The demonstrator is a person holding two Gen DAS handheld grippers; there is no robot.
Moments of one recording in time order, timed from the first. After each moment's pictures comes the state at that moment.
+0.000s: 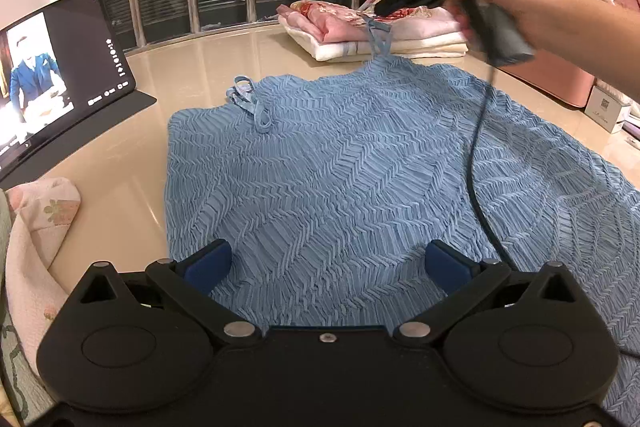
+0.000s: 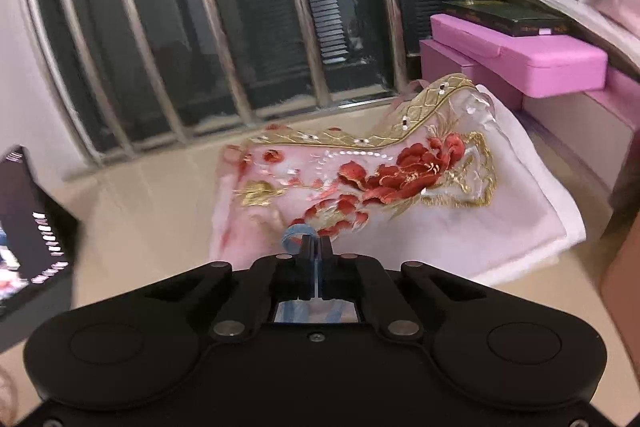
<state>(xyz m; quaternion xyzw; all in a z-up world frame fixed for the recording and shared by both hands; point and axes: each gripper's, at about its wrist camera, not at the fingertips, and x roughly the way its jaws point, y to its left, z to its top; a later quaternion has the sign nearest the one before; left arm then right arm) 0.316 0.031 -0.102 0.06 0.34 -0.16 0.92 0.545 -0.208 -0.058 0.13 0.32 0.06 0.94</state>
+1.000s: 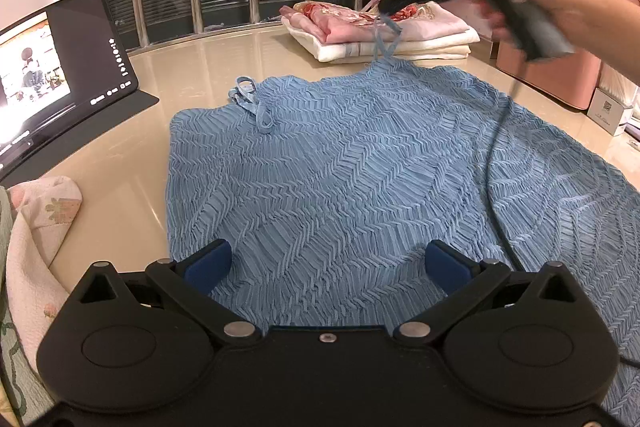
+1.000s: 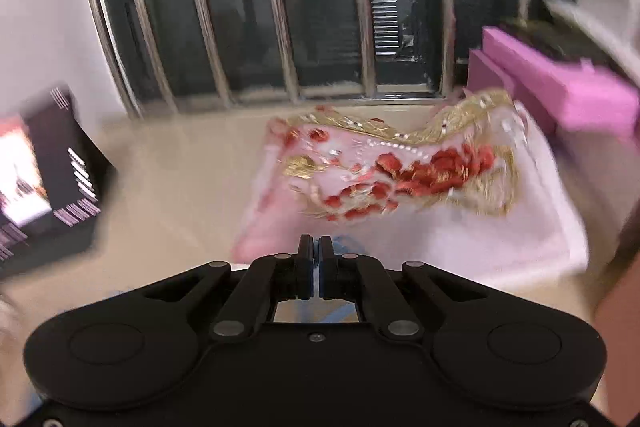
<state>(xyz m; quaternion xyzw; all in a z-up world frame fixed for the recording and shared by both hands) 0.316 0.030 -0.102 0.06 0.34 -0.16 0.92 0.526 -0.201 -0.044 0.07 0.34 0.13 0.93</state>
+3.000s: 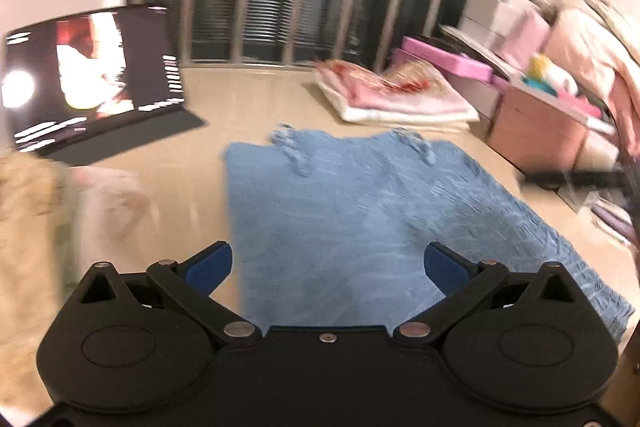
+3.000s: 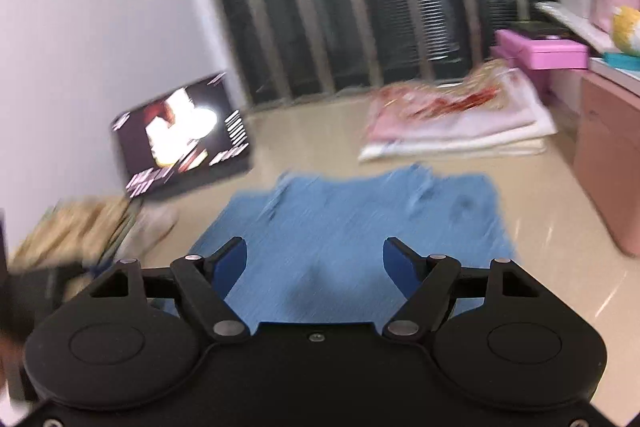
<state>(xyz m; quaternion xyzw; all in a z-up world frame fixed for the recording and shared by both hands) 0.260 0.102 -0.043 -0.05 0.30 -0.13 0.94 0.275 -0.198 -0.030 0.07 0.29 0.23 0.93</state>
